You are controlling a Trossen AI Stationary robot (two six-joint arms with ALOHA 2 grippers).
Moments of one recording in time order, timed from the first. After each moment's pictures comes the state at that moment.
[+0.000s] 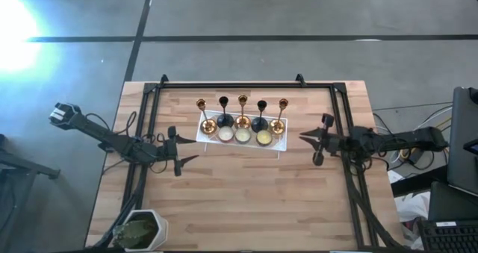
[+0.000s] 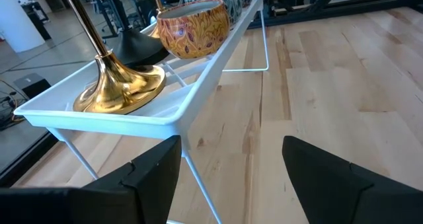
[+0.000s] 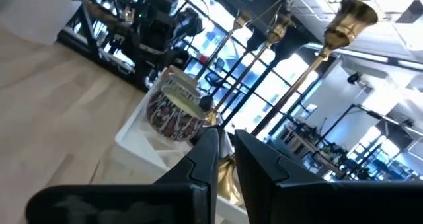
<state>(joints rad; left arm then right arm) -0.39 0.58 0.11 0.21 -0.63 0.00 0.06 0.28 0.01 0.37 0.20 -0.62</state>
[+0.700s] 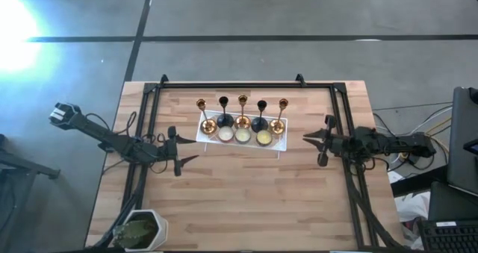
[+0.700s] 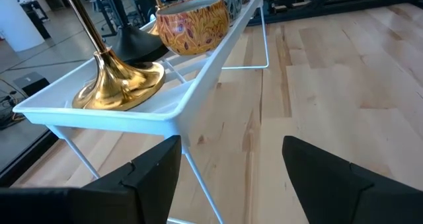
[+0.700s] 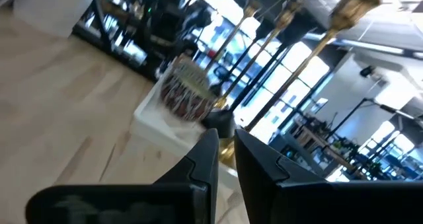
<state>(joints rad) -0.40 0.58 0.11 0.20 -0.62 0.00 0.06 0.00 0.01 0.04 0.18 -0.60</state>
